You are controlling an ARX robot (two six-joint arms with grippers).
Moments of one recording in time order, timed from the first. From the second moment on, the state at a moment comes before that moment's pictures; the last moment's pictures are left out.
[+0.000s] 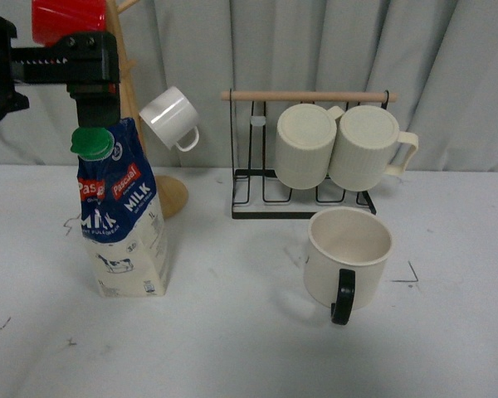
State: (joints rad) left arm -0.21 1.53 0.86 0.21 -0.14 -0.10; right arm 0.00 0.00 0.01 0.00 0.00 0.00
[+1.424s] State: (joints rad) left arm -0.27 1.73 0.80 0.33 -0.22 -0.15; right arm 0.00 0.00 0.01 0.00 0.00 0.00
